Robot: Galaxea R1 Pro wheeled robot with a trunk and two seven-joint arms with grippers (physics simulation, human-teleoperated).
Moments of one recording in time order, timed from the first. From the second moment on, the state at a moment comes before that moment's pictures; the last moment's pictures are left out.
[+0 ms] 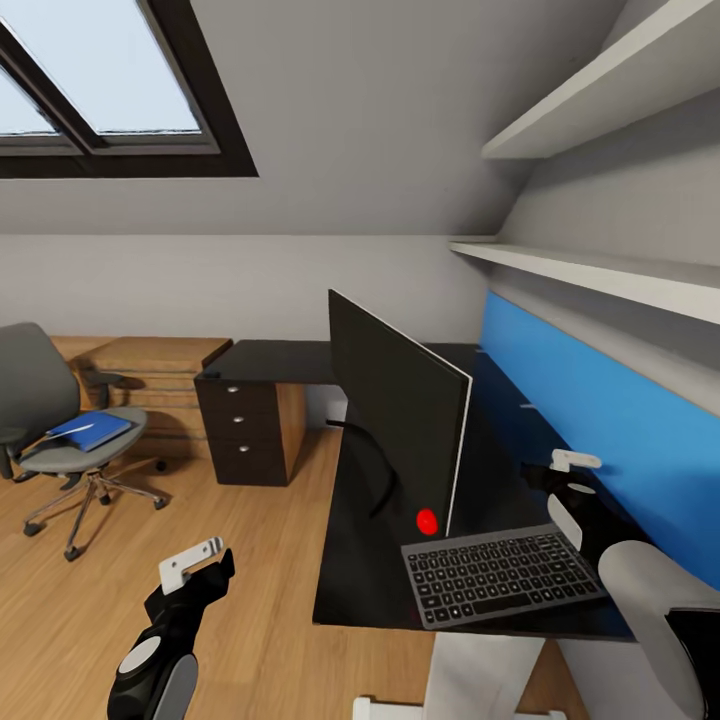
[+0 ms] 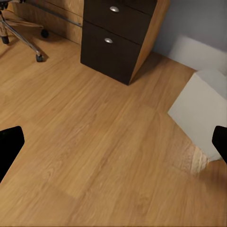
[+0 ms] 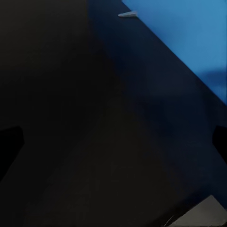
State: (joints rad) left arm -0.05 -0.05 -0.02 -1.60 0.32 0.36 0.46; right arm -0.92 -0.24 0.04 -0.34 -0.22 0.06 -0.15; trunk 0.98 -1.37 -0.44
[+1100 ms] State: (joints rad) left arm -0.05 -0.05 -0.02 -1.62 0.32 0.36 0.46; right arm -0.92 -0.23 0.04 -0.30 -0.22 0.13 -0.18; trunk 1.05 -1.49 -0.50
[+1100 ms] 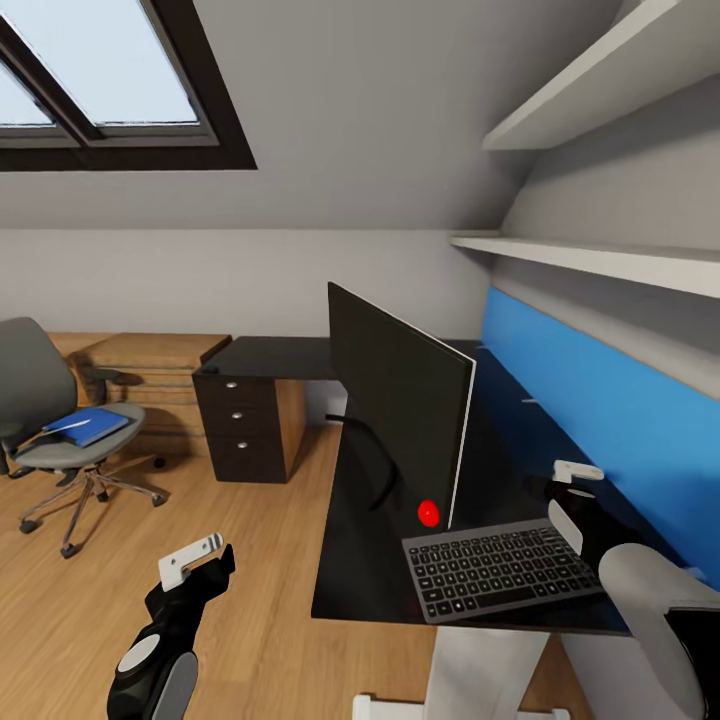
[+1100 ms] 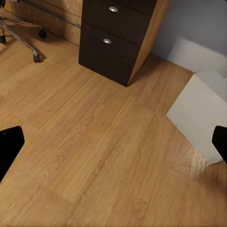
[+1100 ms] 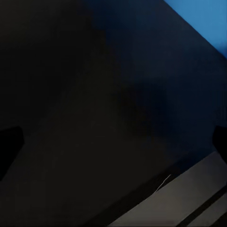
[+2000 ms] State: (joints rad) left arm -0.05 -0.05 -0.02 -1.62 0.32 0.36 0.46; right arm -0.92 -0.23 0.04 -0.30 -0.22 0.13 -0.23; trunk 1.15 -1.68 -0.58
